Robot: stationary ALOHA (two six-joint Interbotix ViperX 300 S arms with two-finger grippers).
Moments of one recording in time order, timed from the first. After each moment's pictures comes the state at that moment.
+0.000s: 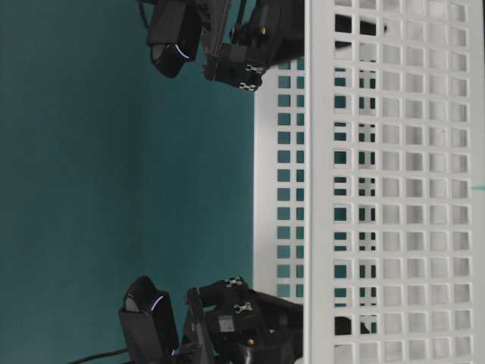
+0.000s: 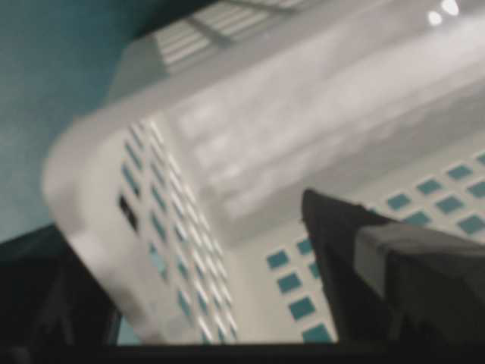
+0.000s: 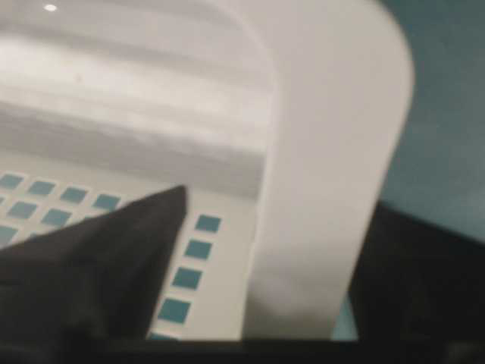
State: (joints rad) left arm 0.09 -0.05 0.60 0.02 0.71 -1.15; right arm -0.11 -0.01 0.64 0.17 0.71 1.18
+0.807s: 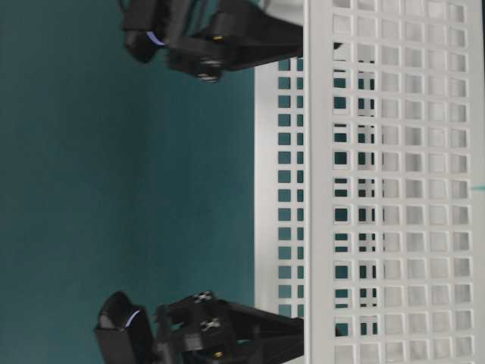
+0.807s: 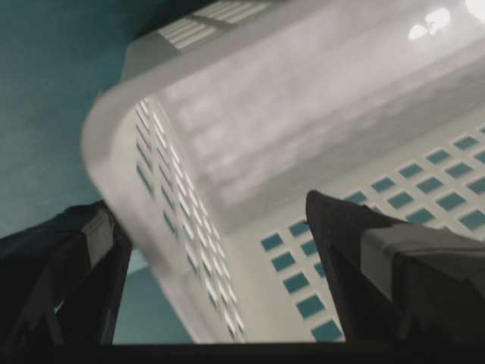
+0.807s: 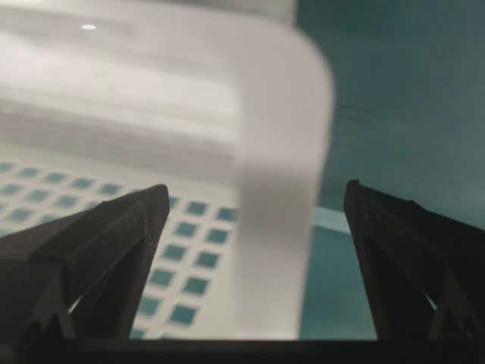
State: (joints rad) left arm 0.09 -0.13 0.63 0.02 0.71 -1.15; right arm -0.16 -0.11 0.65 0.17 0.72 1.18
